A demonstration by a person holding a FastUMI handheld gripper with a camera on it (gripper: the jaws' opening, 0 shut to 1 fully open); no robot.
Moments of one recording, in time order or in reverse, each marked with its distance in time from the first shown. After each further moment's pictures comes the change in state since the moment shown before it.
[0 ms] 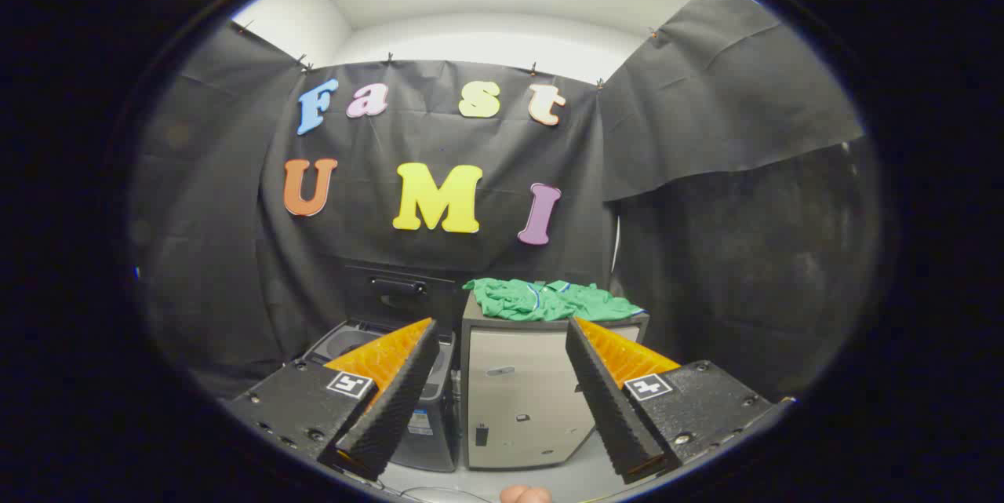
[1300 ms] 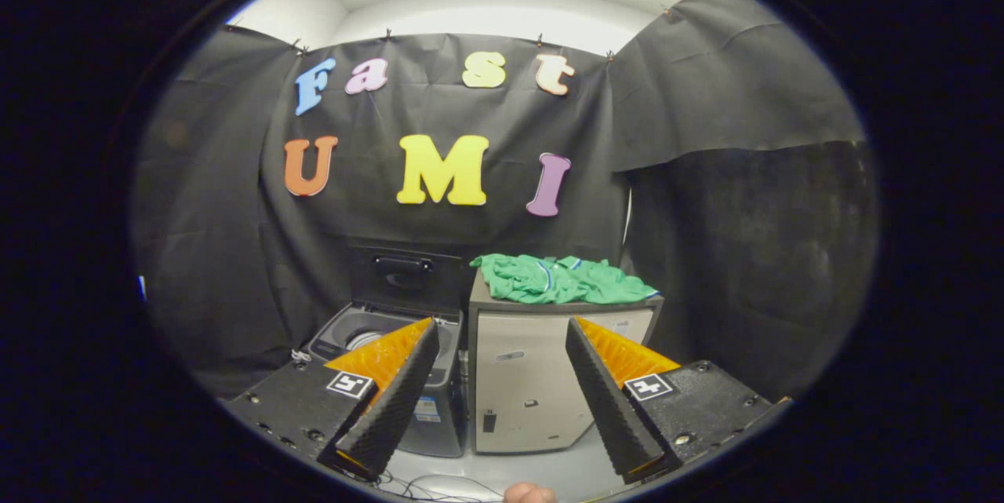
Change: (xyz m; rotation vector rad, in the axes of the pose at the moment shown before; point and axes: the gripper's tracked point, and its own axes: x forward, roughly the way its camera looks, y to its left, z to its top) arm 0.038 -0.002 -0.004 0.003 0.162 0.010
